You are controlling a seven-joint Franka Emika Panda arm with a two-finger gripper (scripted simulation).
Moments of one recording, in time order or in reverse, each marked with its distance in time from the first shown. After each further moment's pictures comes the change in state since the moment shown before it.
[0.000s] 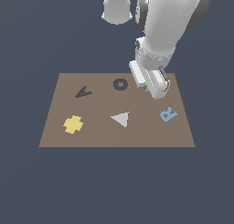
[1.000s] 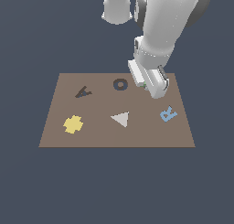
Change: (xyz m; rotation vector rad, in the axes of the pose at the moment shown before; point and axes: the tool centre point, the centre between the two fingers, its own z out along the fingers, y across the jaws) arm 0.004 0.001 -0.003 0.000 0.000 -0.008
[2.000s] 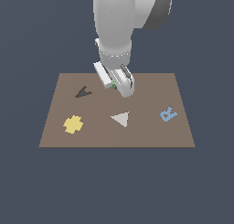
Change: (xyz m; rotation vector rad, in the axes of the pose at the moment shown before) arm 0.110 0.027 -0.003 0.000 0.000 -0.190
